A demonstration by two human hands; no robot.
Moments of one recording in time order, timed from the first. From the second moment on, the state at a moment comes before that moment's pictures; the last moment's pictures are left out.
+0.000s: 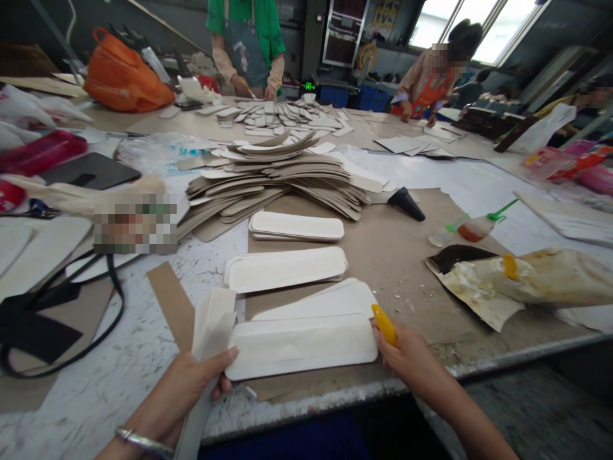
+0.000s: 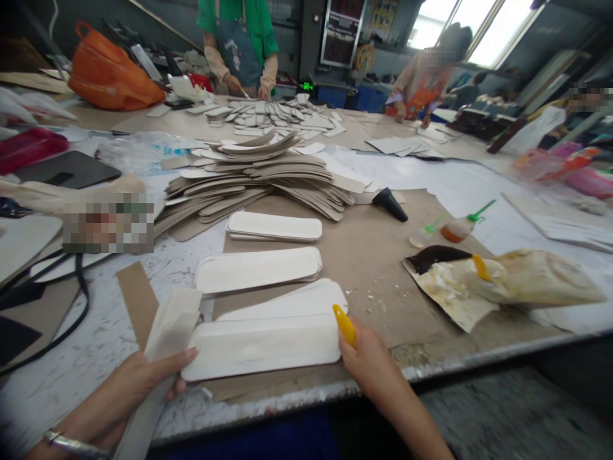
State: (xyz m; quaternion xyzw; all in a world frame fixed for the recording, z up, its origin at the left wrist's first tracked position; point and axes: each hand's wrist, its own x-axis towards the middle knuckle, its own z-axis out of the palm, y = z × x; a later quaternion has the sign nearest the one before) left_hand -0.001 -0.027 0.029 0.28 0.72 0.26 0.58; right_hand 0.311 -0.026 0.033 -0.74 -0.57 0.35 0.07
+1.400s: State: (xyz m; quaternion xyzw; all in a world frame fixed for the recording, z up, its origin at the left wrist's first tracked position) left_hand -0.034 0.018 0.039 0.25 0.60 0.40 0.65; right_hand 0.280 0.046 0.062 -0.70 -0.47 0.48 0.23
